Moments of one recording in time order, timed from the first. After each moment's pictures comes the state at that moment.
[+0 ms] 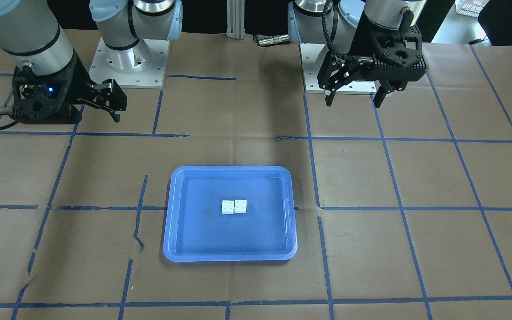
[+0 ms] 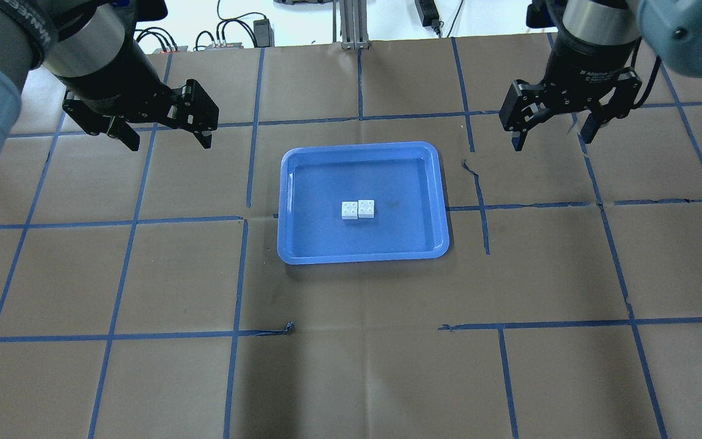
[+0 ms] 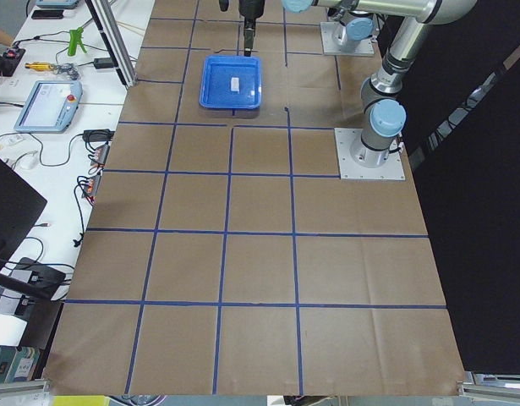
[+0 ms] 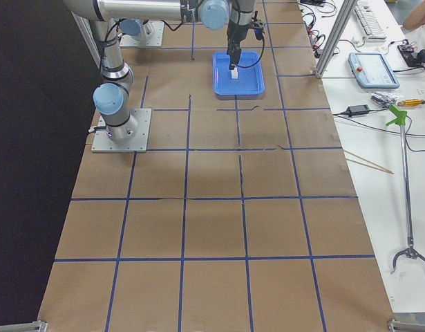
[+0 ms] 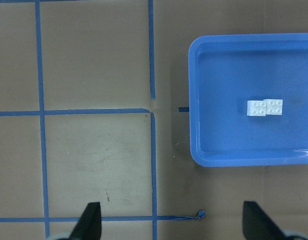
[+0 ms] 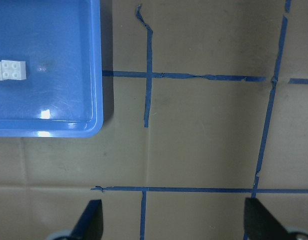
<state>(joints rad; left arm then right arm) -1.61 -1.51 -1.57 -1.53 1.58 -0.02 1.55 -1.51 1.49 -1.45 -1.61 -0.05</state>
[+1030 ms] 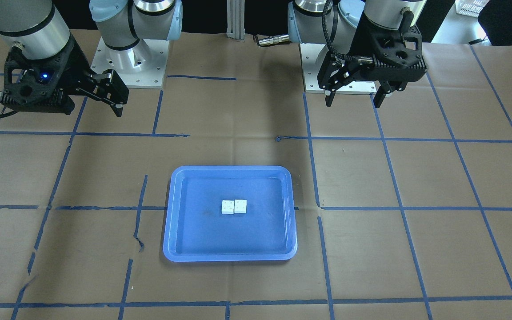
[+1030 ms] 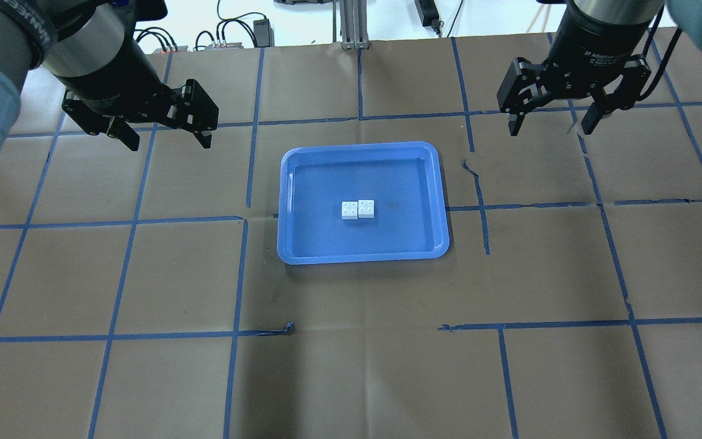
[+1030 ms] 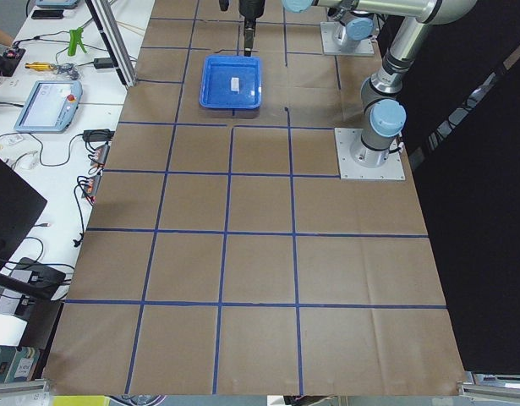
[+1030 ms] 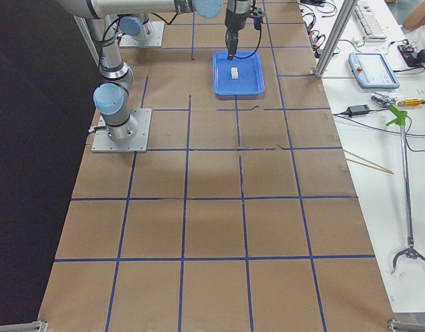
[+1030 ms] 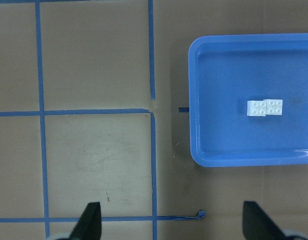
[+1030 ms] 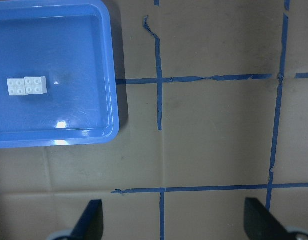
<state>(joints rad) -1.61 -1.51 -1.57 -1.53 1.58 -0.02 1.55 -1.51 1.46 -1.43 -1.57 0.01</state>
